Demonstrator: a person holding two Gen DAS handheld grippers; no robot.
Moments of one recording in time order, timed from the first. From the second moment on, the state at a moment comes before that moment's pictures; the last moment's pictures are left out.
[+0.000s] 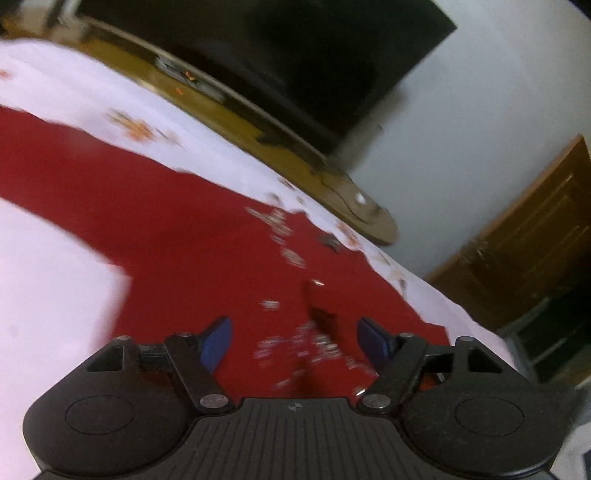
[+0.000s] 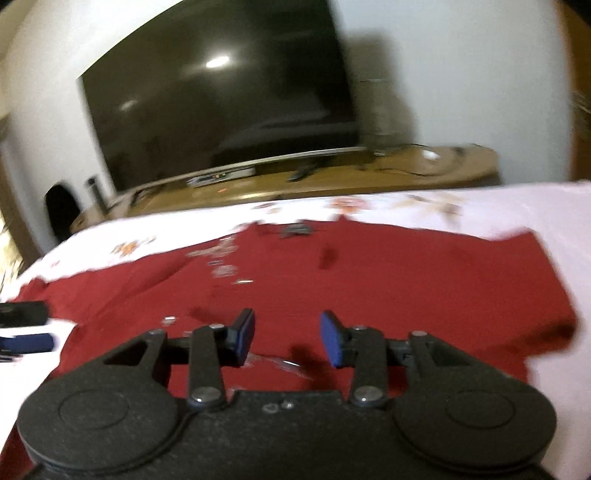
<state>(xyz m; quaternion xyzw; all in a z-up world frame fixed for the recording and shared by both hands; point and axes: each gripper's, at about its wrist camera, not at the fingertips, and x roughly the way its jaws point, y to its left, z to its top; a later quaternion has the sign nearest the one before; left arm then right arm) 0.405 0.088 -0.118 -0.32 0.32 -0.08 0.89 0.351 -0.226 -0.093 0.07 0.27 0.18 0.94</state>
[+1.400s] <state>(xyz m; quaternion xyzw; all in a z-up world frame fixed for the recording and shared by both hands) 0.499 0.115 -0.137 -0.26 0.35 -0.07 0.89 0.375 -0.371 -0.136 0.23 0.34 0.07 0.91</state>
